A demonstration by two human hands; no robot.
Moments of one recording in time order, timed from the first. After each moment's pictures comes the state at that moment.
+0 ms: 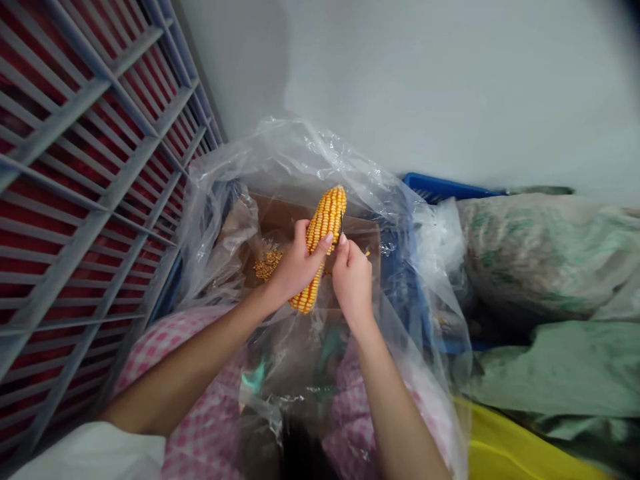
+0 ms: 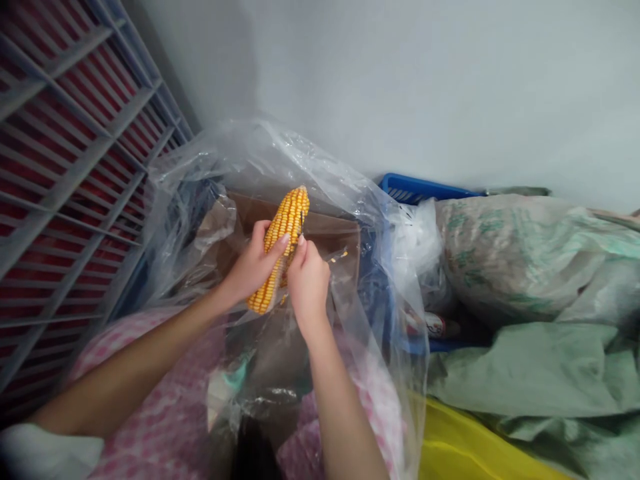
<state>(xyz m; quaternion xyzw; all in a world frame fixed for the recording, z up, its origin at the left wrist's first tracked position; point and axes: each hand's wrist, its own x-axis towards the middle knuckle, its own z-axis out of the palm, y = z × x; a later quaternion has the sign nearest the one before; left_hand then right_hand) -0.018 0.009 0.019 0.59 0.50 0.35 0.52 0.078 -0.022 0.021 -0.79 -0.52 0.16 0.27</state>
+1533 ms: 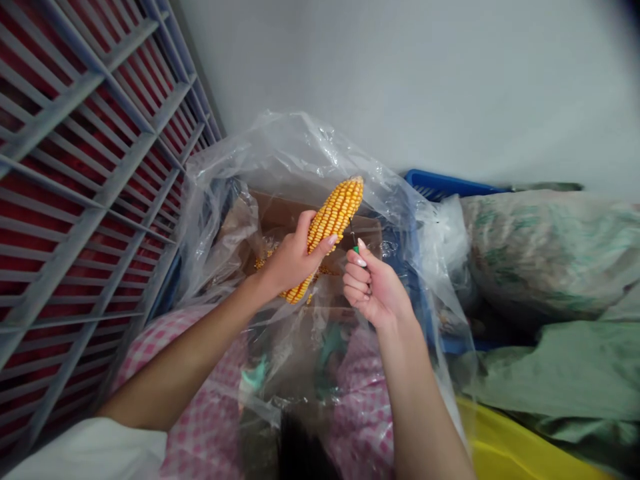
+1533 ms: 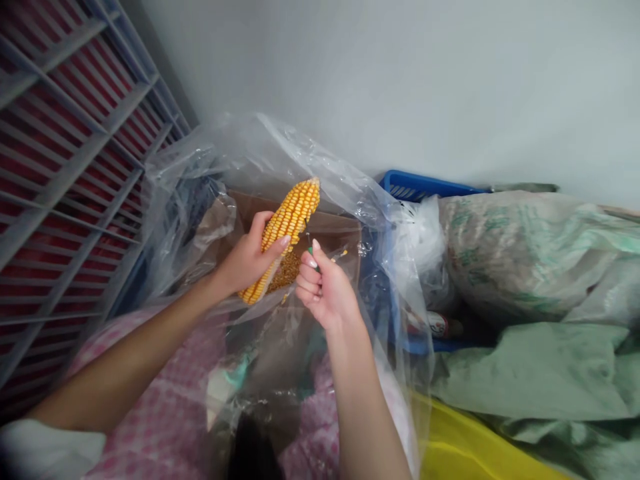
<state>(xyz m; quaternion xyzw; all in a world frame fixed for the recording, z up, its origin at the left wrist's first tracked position) -0.030 0.019 0.022 0.74 0.46 0.29 0.40 0.112 -0.032 0.048 -0.36 -0.01 0.80 0.48</state>
